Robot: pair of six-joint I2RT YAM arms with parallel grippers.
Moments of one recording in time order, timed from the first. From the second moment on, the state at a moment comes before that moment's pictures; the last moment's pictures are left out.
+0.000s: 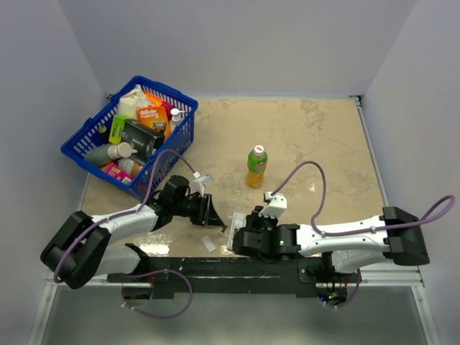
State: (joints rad) left arm -0.60 1.26 0.41 0.14 0.67 -0.64; right arm 1.49 1.34 0.84 -0.71 1.04 1.51
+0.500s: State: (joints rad) left arm -0.65 1.28 0.36 0.23 0.69 -0.70; right arm 1.50 0.97 0.46 -0.35 1.04 1.40
